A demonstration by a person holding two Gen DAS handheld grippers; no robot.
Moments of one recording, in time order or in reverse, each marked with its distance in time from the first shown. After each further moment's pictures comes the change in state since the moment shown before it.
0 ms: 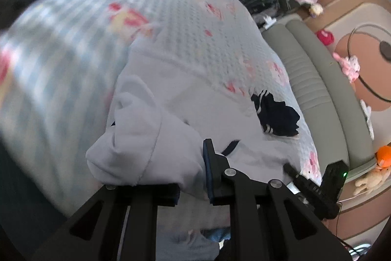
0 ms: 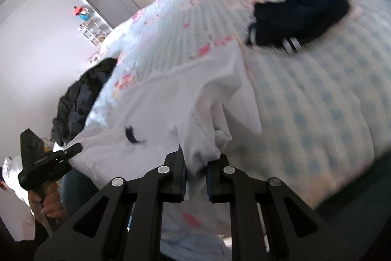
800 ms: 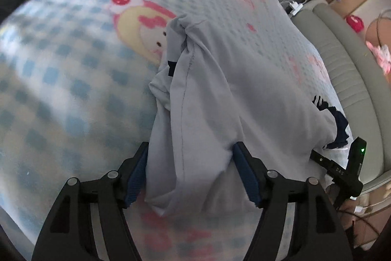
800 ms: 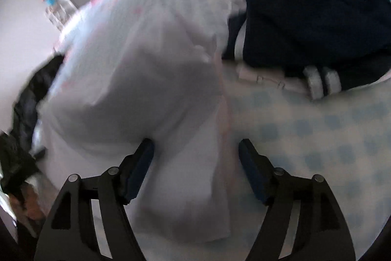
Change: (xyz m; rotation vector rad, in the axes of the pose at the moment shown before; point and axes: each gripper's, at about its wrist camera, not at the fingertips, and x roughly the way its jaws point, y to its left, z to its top) left arm 0.101 0.059 0.036 0.074 0.013 0.182; right arm 0.142 -0.054 0.060 -0.033 0.143 -0.218
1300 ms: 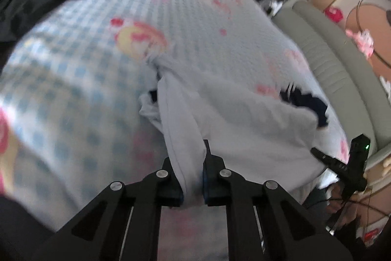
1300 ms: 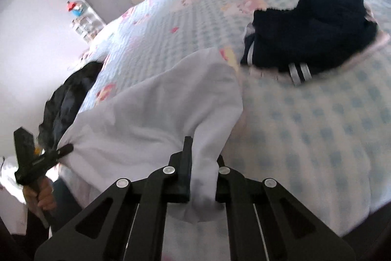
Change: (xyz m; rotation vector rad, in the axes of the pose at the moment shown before) left arm -0.065 0.000 -0.040 0.066 0.041 -0.024; right arm -0.099 0.004 -0.055 -0.004 -0.046 0.162
